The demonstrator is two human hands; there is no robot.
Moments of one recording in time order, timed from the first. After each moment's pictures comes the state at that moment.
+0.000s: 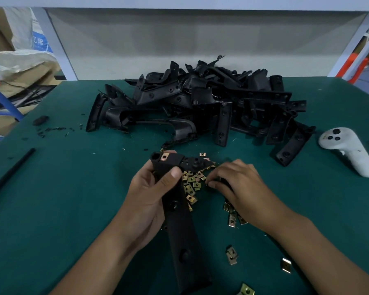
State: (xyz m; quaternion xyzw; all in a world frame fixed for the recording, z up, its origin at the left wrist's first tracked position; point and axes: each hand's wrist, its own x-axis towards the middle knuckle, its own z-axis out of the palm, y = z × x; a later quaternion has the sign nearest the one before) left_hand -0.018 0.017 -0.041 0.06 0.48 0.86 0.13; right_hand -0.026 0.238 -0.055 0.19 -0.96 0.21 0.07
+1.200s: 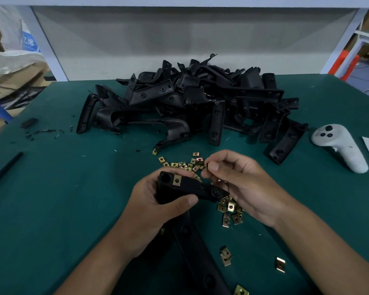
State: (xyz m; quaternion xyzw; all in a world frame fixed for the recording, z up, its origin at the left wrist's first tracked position) left_hand -0.015 0.021 -0.048 0.16 0.62 0.76 0.12; right_hand -0.015 0.228 -0.016 0.03 -0.61 0.78 -0.12
